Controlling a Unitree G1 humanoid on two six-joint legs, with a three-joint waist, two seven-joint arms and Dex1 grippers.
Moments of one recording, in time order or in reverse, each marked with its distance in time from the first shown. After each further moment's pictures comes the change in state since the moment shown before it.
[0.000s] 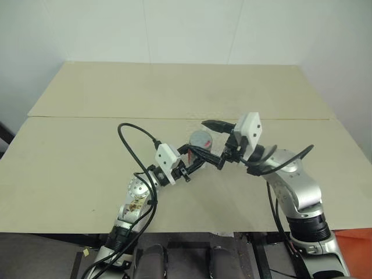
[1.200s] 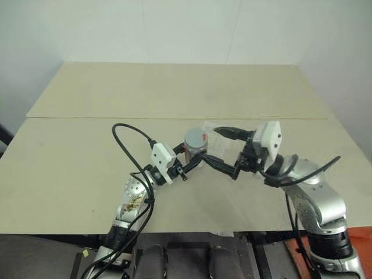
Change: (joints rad) left arm 0.001 0.002 0.025 0.023 -0.019 -0.037 -0.024; right arm 0.096 -0.061 -0.046 -0.145 0.076 0.037 -0.011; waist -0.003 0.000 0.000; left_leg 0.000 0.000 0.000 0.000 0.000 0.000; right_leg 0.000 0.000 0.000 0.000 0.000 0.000
